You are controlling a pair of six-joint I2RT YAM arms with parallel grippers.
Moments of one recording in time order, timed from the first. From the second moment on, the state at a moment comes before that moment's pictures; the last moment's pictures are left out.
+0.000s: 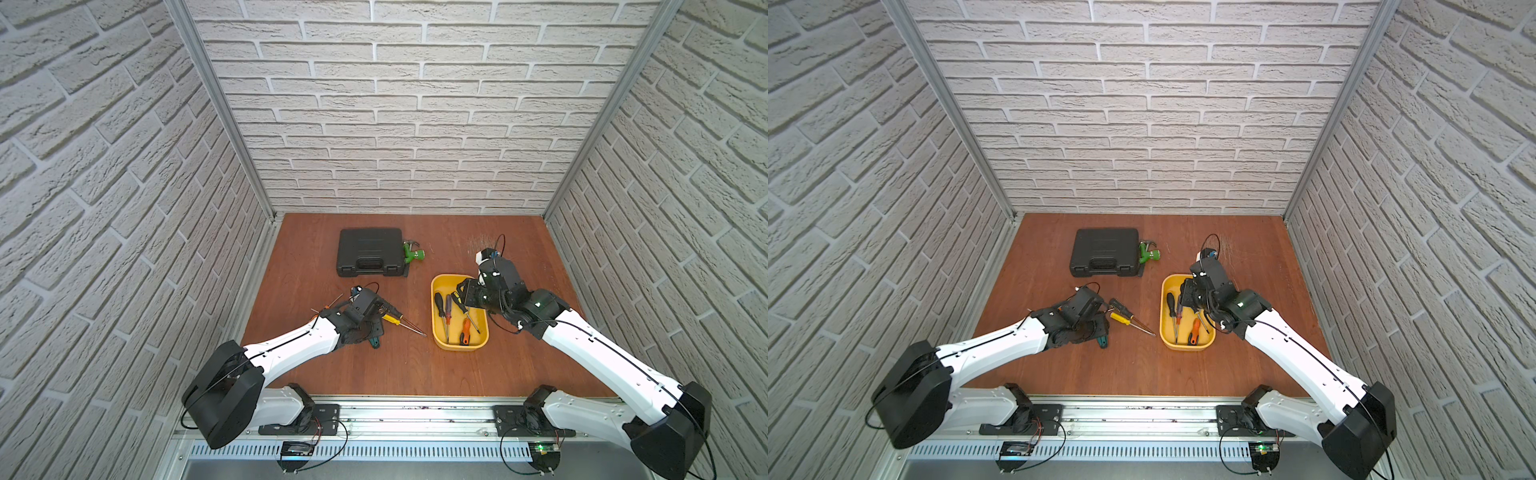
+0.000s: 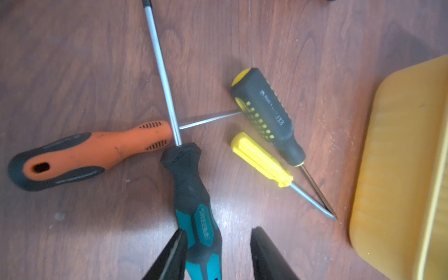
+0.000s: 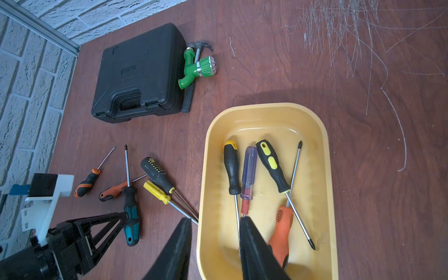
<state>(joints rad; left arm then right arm) -0.74 1.30 0.69 -0.46 -0.09 -0.89 0.55 1.12 0.99 -0.66 0.15 0.66</state>
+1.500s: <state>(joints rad) -0.75 1.51 0.76 -0.55 -0.11 -0.91 0.55 1.10 0.95 -0.65 0.15 0.67</state>
